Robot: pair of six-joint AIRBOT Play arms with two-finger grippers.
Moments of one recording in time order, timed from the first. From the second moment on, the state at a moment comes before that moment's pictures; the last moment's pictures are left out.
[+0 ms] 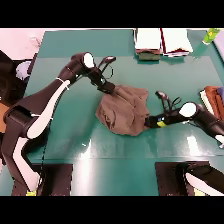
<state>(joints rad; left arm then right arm) -0.49 -1.88 1.91 1.19 -1.30 -1.40 0.24 -1.00 0.66 -1.07 0.96 1.48</state>
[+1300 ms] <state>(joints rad) -0.72 -1.27 1.57 1.44 -1.29 -1.41 0.06 -0.99 1.40 -1.23 1.37 1.47</state>
